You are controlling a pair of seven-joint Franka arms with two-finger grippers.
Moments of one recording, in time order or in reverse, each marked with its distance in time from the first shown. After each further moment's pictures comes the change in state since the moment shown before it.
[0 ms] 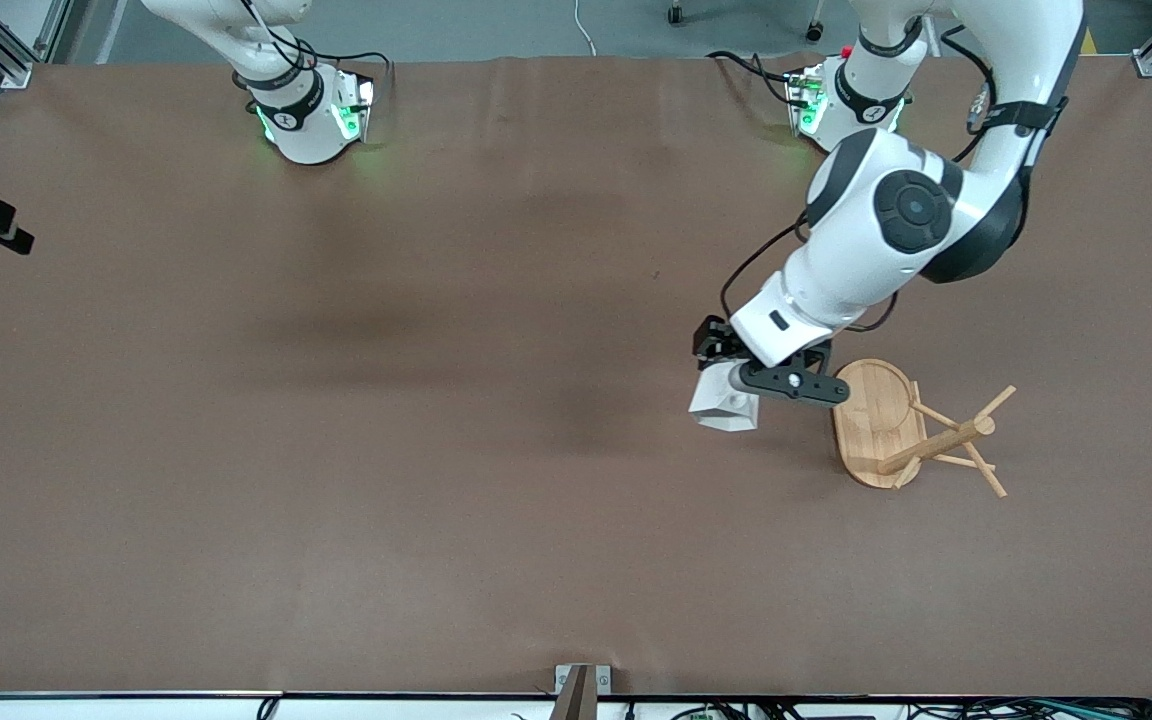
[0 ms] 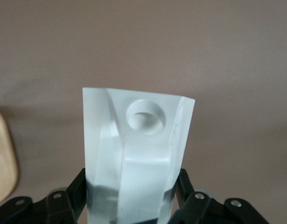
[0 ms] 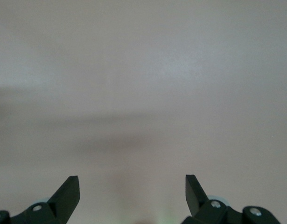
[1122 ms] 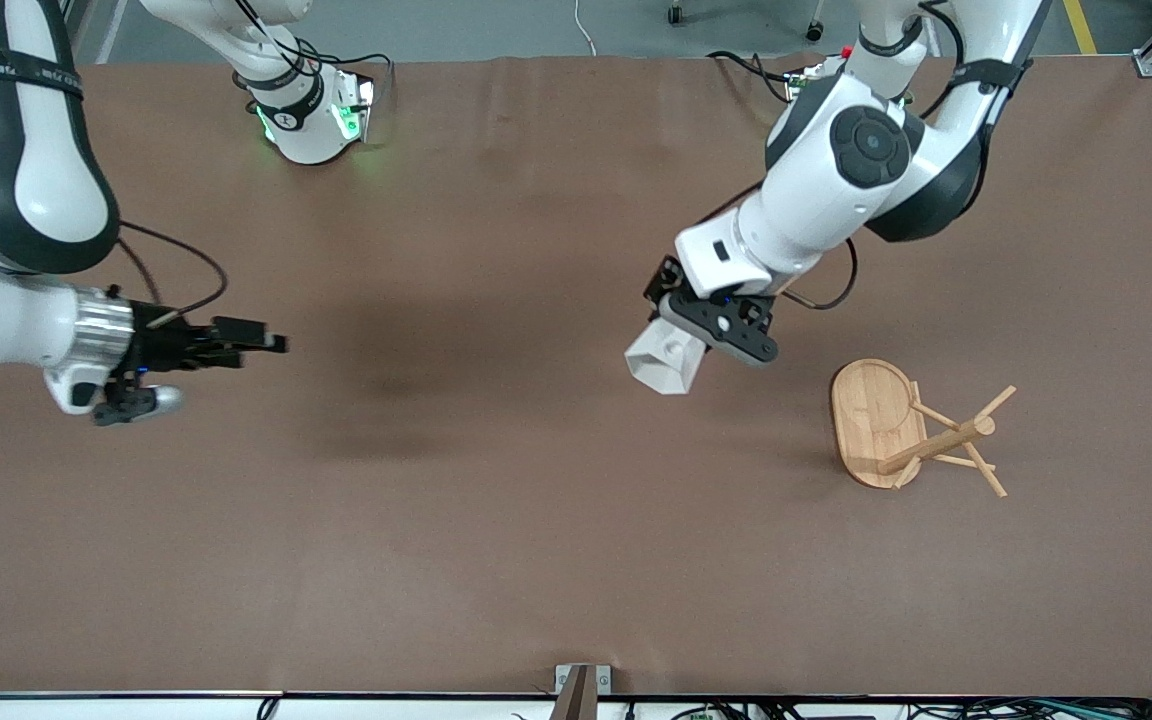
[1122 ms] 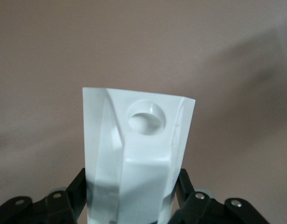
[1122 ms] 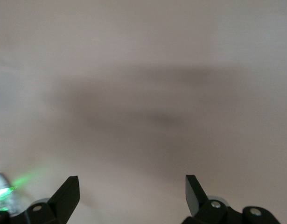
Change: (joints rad) left arm -0.114 0.015 -0.013 0.065 -0.032 0.008 0.077; right arm 0.037 0.243 0.057 -0.279 0.296 0.322 -0.168
